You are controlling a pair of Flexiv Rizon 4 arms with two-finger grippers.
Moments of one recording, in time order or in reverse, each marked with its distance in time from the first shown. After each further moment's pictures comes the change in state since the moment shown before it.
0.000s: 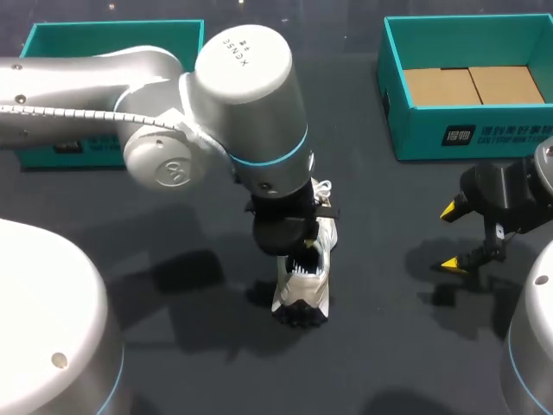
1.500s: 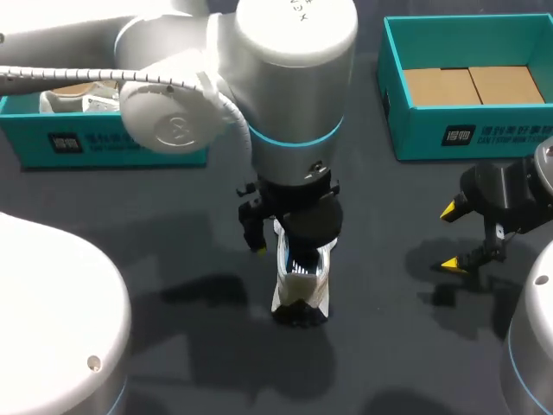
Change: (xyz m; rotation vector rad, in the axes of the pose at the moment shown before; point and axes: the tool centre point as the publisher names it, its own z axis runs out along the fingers) left arm 0.002 -0.042 -0.088 -0.058 0.178 -0.770; right arm 0.000 0.000 0.000 0.000 0.000 0.000
